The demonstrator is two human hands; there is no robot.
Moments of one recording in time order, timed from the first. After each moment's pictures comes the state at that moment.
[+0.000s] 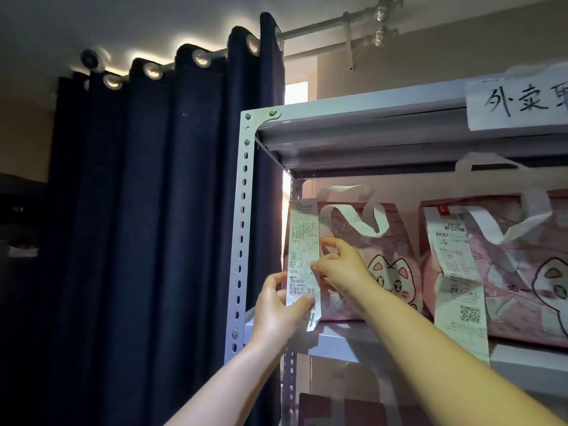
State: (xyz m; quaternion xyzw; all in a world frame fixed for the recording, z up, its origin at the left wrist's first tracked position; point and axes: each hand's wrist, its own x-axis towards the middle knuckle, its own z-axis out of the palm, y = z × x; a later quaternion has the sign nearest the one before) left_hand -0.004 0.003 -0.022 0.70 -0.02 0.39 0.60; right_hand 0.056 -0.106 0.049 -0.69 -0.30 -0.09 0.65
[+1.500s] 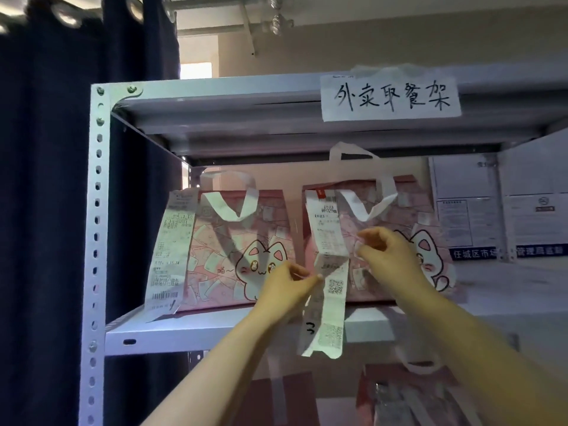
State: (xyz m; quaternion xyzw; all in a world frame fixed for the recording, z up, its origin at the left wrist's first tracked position) left_hand 0.054 -0.163 0.003 0.84 -0.11 0.25 0.47; right_hand 0.063 -0.346 0.026 -0.72 -0.16 -0.31 0.59
